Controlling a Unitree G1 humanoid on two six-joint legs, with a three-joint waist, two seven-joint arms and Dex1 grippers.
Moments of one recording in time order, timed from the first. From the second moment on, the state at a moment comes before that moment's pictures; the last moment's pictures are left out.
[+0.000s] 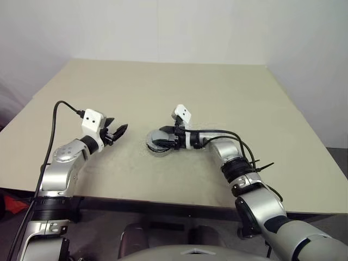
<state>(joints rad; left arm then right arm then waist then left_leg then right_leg) -0.25 0.49 0.13 0.02 -0.31 0.36 -0.56 -0.72 -0.12 0.20 0.63 0.16 0.24 1.00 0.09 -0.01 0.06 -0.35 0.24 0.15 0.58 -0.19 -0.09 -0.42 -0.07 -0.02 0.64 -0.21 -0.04</state>
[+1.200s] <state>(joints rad) -0.25 0.50 0.15 0.02 -0.31 0.36 -0.56 -0.73 -0.11 0.22 0.73 0.07 0.06 1.02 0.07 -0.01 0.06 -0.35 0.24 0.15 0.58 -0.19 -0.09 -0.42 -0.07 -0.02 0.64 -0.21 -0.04</state>
